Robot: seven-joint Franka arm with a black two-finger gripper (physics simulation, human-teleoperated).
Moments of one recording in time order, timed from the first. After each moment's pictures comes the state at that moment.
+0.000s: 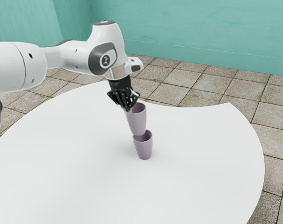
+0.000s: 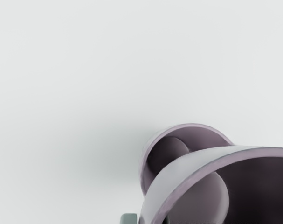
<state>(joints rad) -0.22 0.35 0.12 -1.58 -0.12 1.97 -0.07</state>
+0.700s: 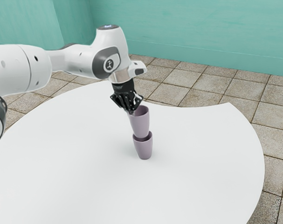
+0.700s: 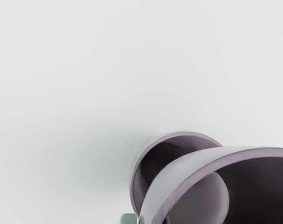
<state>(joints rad) -0.22 0.38 0.11 -1.58 -0.12 1.99 -0.10</state>
